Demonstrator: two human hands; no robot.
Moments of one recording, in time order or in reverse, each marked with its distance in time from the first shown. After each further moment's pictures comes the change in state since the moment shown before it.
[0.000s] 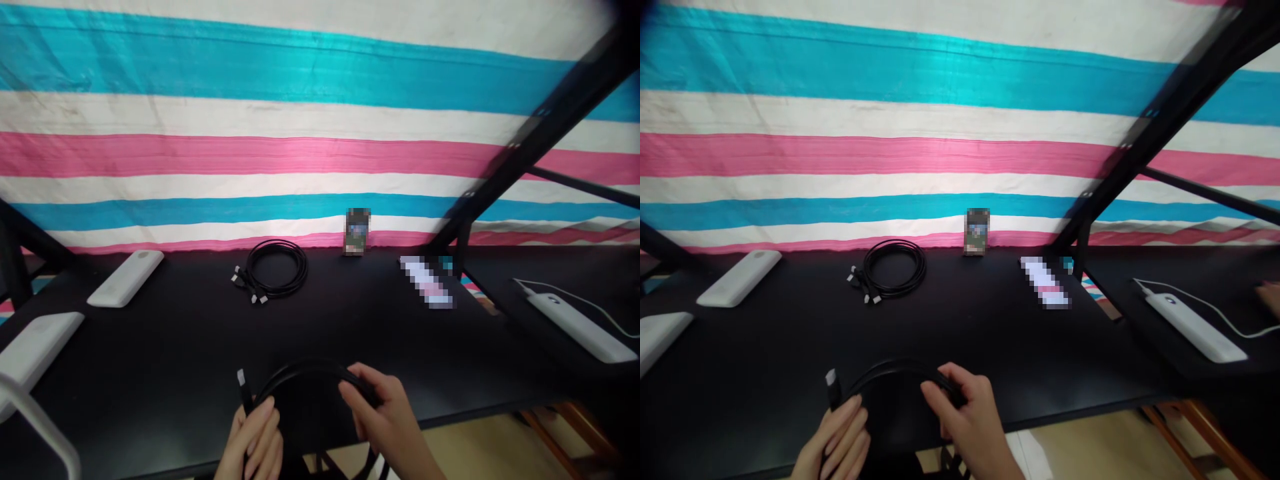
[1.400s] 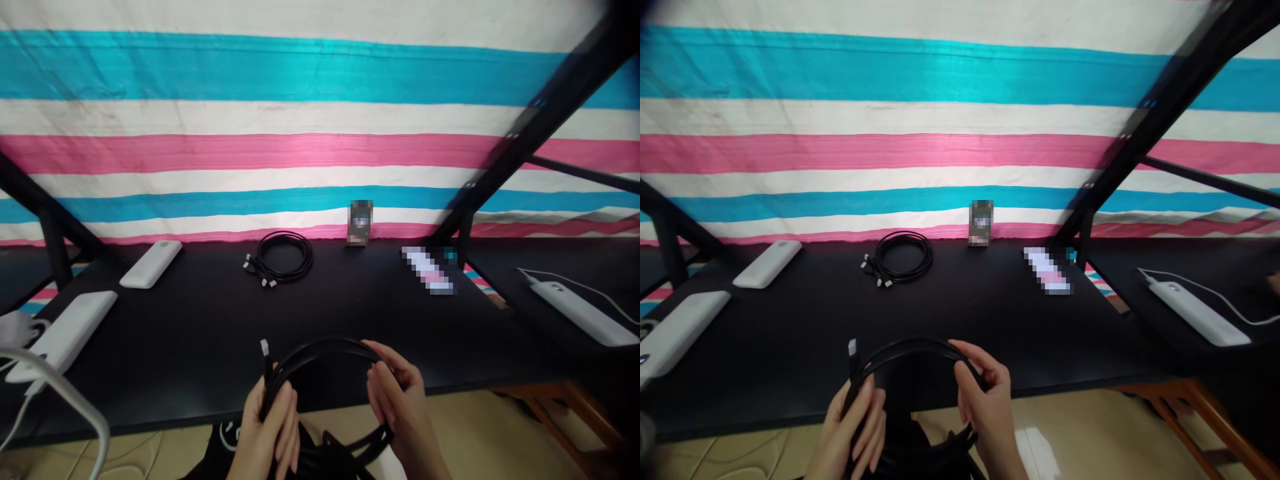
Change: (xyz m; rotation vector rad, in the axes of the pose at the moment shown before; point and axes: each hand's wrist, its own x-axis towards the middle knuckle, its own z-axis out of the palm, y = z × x) left_hand -0.020 -0.015 0.005 0.150 -0.121 0.184; right_hand -0.029 0.009 0.008 0.598 0.239 0.007
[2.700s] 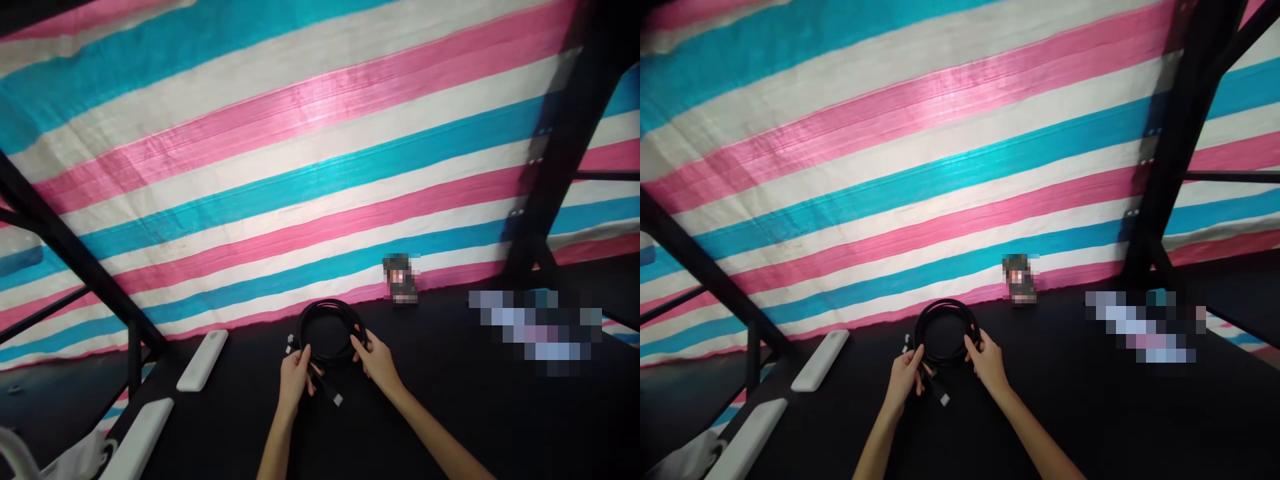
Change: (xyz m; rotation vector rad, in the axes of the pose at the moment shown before) left_hand 0.212 0.097 -0.035 0.606 0.074 0.333; right_hand 0.217 0.058 0.078 -0.376 -0.036 -0.272
